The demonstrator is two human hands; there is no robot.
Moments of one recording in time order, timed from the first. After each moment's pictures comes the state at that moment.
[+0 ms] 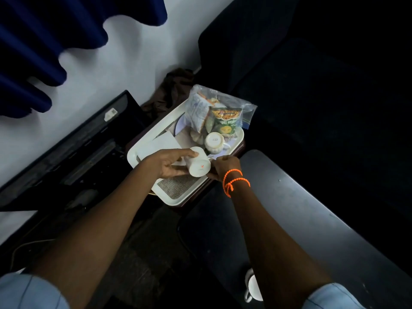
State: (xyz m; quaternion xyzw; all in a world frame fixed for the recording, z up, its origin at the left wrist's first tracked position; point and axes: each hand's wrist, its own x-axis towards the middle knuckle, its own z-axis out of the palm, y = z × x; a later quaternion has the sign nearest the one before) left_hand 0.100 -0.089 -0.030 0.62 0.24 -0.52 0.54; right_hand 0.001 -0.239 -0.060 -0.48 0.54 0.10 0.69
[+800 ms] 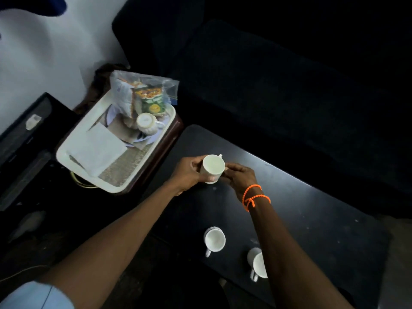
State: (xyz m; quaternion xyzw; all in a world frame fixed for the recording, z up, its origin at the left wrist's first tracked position) left_hand -0.111 -0.201 -0.052 0.69 -0.18 -0.48 0.51; right_hand -0.240 -0.335 -0.058 -0.42 0.55 -0.07 0.72
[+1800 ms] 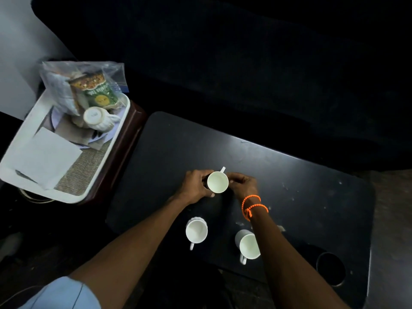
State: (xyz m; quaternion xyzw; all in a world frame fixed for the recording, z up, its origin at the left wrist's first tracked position) left_hand -0.206 -0.242 -0.134 0.75 -0.32 -0.48 0.32; right_hand -0.351 -0.345 -0.128 -0.48 0.66 -0.08 0.58
